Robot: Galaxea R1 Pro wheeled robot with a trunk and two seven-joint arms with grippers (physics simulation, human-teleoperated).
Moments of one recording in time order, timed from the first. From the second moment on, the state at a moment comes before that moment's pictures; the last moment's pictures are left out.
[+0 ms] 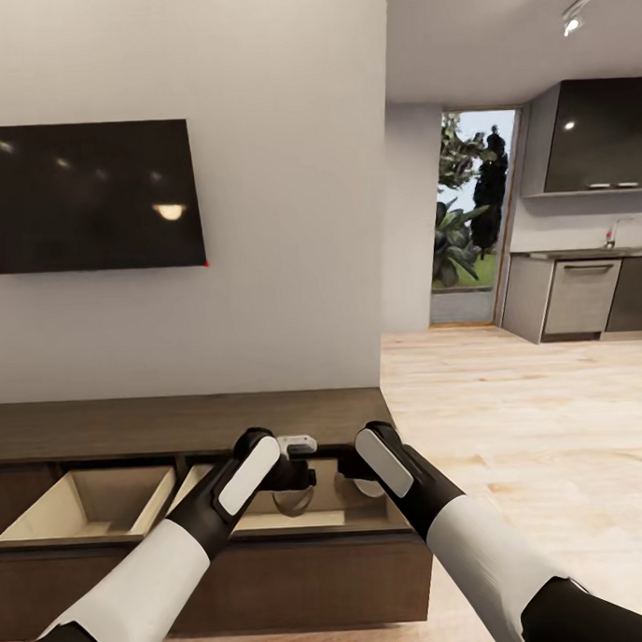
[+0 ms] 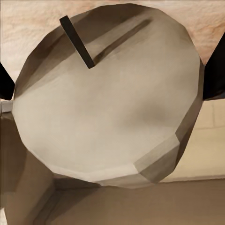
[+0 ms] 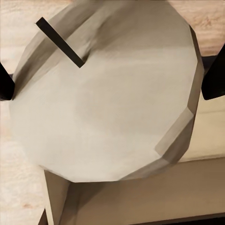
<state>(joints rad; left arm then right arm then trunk) -0.79 -0.05 -0.55 -0.92 1.00 0.97 0.65 -0.83 0.15 0.51 -0.76 -0.99 0.78 -0.82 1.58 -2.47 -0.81</state>
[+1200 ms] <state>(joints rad) -0.78 -0.05 -0.54 -0.92 0.94 0.90 0.61 -0.83 0.15 0.52 -0.76 -0.99 0.76 -0.81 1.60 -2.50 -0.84</state>
